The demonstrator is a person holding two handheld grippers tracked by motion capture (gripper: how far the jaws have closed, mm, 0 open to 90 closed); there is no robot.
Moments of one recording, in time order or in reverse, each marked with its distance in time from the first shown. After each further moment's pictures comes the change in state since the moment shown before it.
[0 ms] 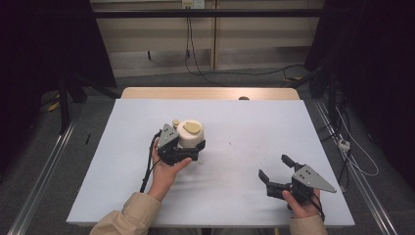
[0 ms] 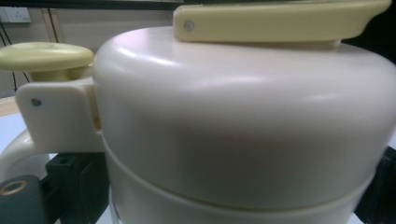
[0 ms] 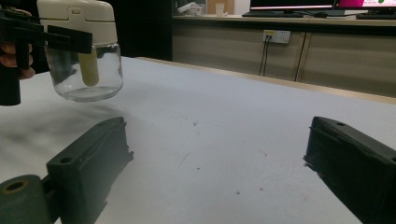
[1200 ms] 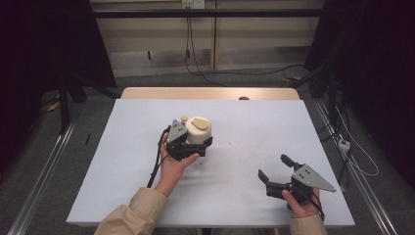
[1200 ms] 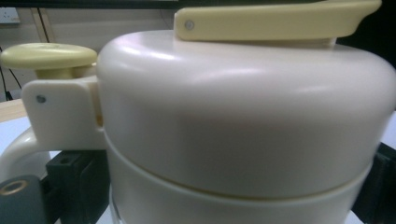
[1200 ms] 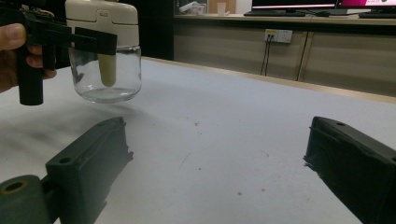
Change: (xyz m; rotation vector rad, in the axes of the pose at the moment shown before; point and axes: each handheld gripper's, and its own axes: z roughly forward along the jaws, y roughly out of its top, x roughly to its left) left arm -0.004 0.004 0.025 0.009 -0.012 0.017; right arm 0.000 0.000 0.001 0.002 0.005 0.001
